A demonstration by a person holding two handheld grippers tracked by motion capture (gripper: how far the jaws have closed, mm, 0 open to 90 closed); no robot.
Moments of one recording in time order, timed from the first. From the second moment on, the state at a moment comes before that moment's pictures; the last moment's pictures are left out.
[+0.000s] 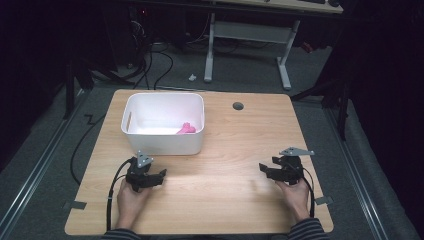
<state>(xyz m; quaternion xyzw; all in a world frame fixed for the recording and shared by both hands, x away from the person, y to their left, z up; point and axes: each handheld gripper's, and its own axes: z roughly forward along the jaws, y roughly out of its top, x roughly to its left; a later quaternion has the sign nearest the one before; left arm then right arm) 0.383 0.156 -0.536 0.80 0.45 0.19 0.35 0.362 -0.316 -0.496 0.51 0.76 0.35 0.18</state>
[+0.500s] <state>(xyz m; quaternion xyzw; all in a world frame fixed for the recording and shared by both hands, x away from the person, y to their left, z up) 0.383 0.156 -0.536 0.80 0.45 0.19 0.36 0.359 -0.312 -0.531 0.52 0.76 0.32 0.23</state>
